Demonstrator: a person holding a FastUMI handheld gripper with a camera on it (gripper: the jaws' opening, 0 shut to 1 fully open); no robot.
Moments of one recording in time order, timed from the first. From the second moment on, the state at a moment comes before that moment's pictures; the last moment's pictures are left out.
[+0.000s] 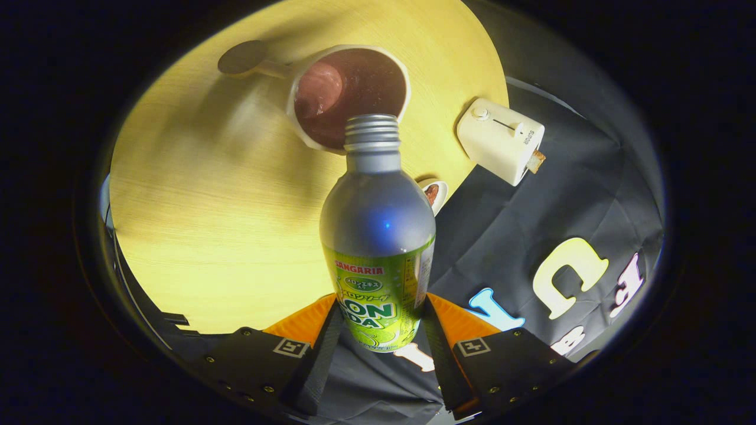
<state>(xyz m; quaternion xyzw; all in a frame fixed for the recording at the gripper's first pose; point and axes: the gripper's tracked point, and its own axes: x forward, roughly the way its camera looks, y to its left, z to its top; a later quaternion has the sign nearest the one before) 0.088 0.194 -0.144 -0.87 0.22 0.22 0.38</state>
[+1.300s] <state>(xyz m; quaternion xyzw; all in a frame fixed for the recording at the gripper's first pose) 0.025 0.162 -0.235 -0.59 0.33 0.33 0.66</state>
